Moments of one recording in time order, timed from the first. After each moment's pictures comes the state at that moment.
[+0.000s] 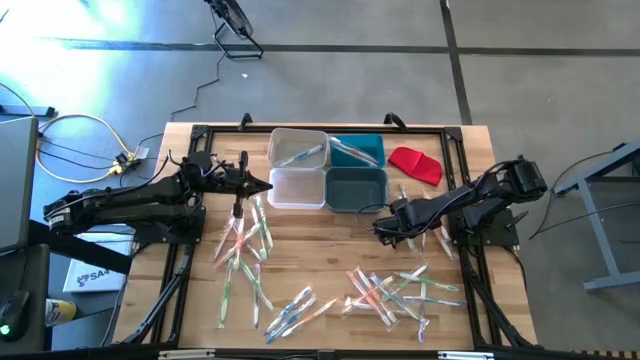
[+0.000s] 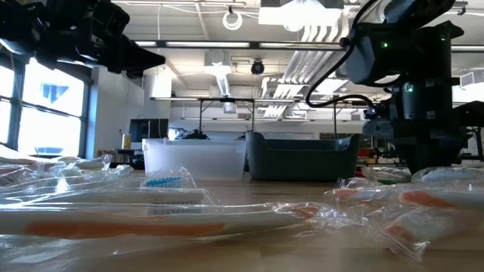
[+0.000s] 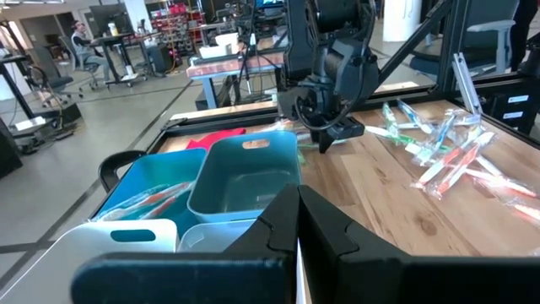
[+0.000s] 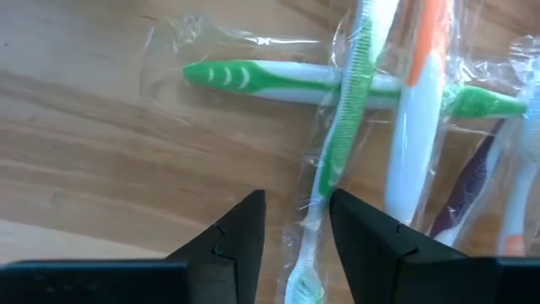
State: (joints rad) left arm 0.43 0.70 0.28 0.36 0.42 0.20; right arm 0.16 1.59 0.74 -0.82 0.12 1.44
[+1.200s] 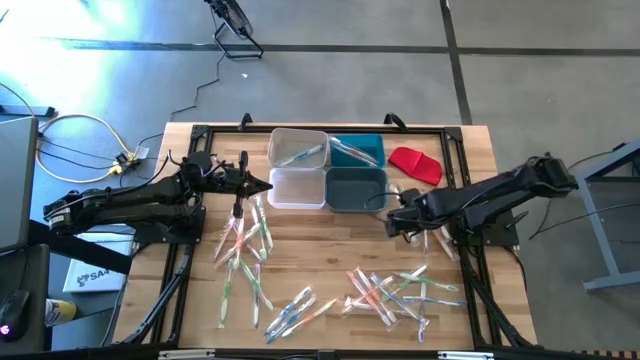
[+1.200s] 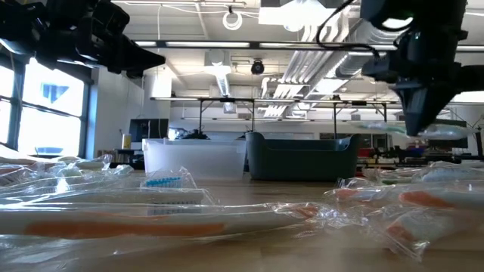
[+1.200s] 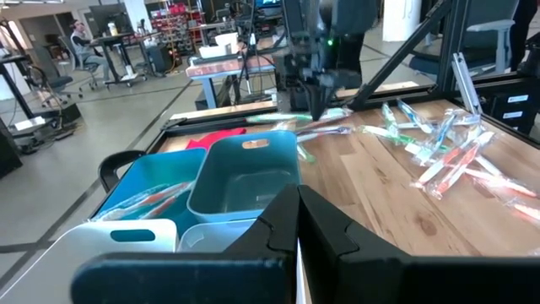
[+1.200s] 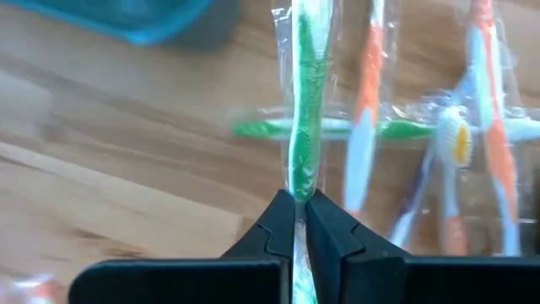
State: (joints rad) left arm 0.43 0.70 0.28 0.36 0.43 0.20; right arm 0.19 1.29 0.83 -1.02 0.22 1.48
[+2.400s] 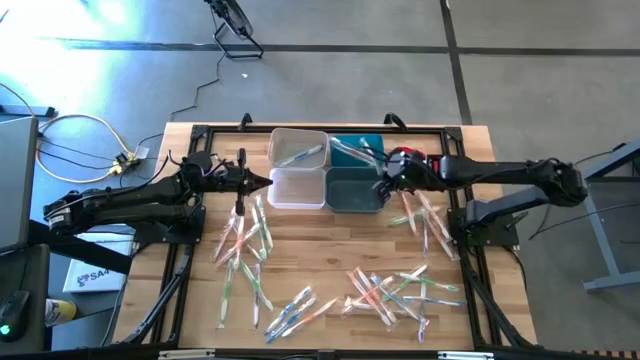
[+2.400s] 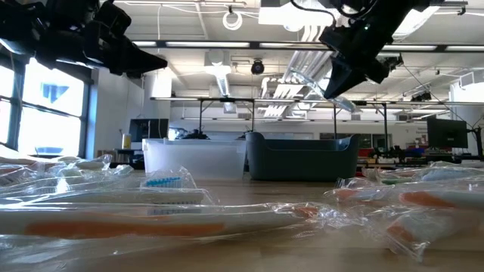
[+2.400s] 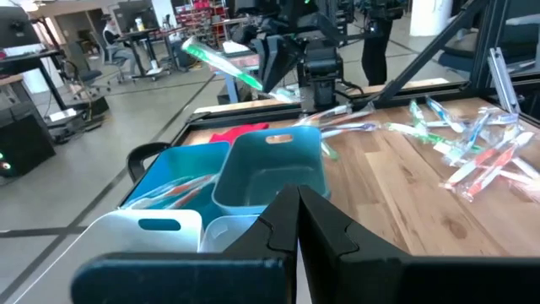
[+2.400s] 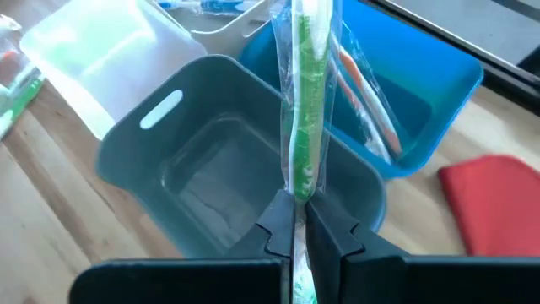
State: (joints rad) left arm 0.43 0.70 0.28 0.36 0.35 0.20; right arm -0.18 1.20 0.89 -0.59 0.31 0.57
